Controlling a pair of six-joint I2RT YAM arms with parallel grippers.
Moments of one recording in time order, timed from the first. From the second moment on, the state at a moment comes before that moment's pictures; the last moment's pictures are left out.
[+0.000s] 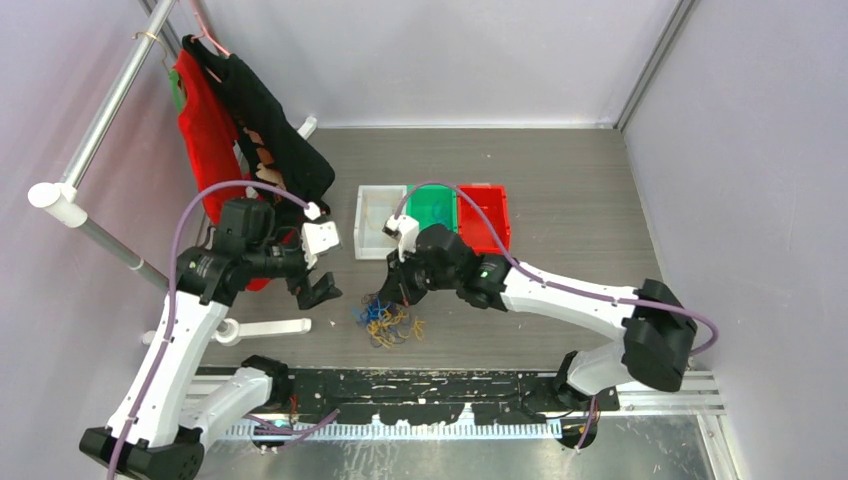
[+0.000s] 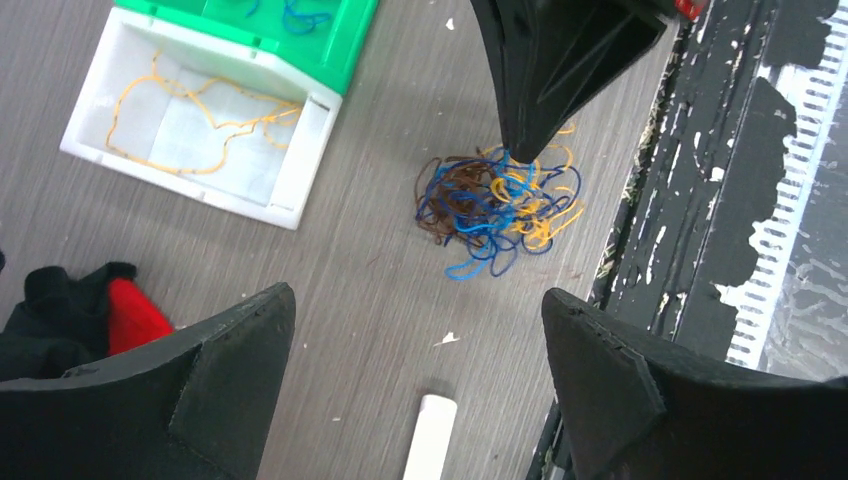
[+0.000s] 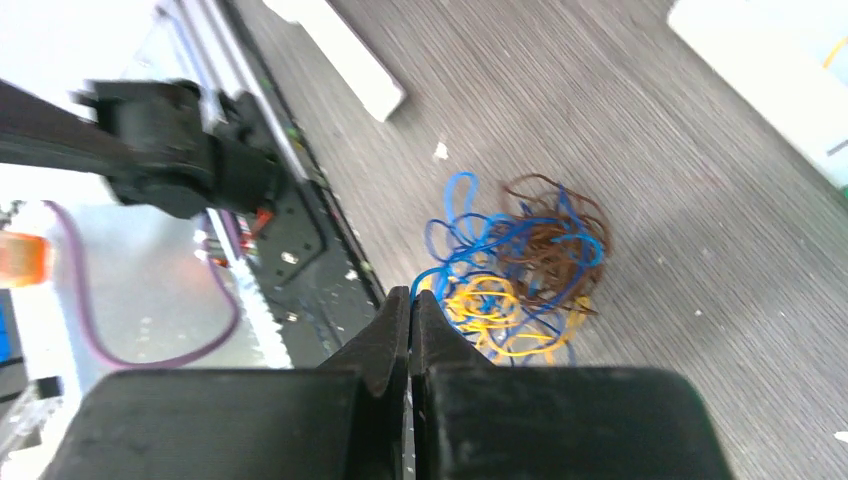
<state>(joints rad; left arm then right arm) -0.29 0.91 1.14 -1.06 0.67 0.73 1.02 1.43 0.97 -0.11 -0.23 0.42</state>
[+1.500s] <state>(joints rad) -0.43 0.83 0.96 -0.57 0.92 0.24 0.92 1.24 0.96 0.31 -0.40 0.75</state>
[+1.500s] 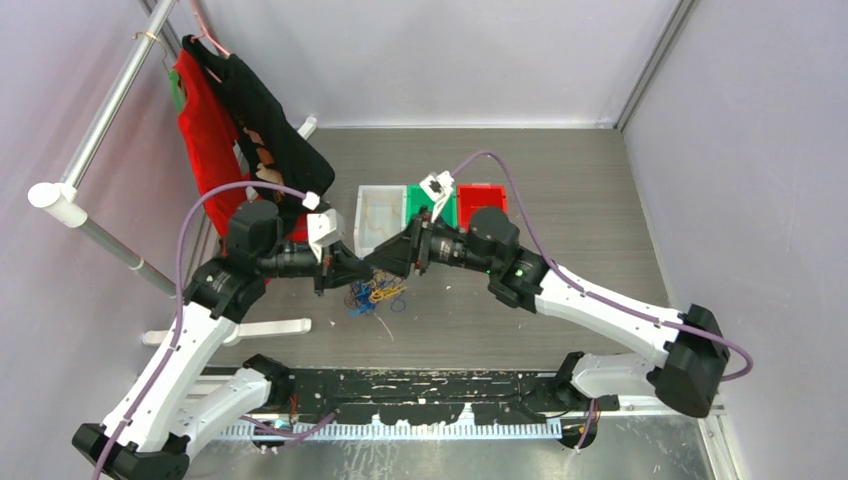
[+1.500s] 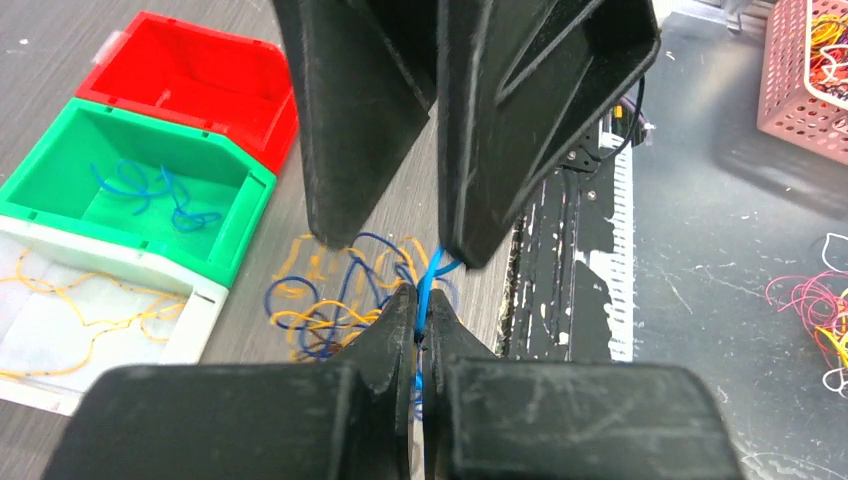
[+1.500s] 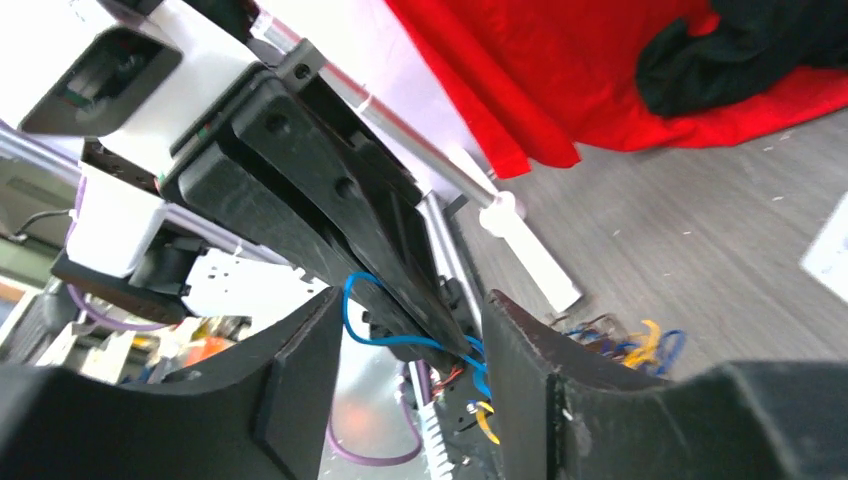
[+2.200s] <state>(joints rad) -0.43 0.86 1.03 -0.42 0.89 -0.01 0.94 1.09 0.75 0.35 -0.15 0.57</state>
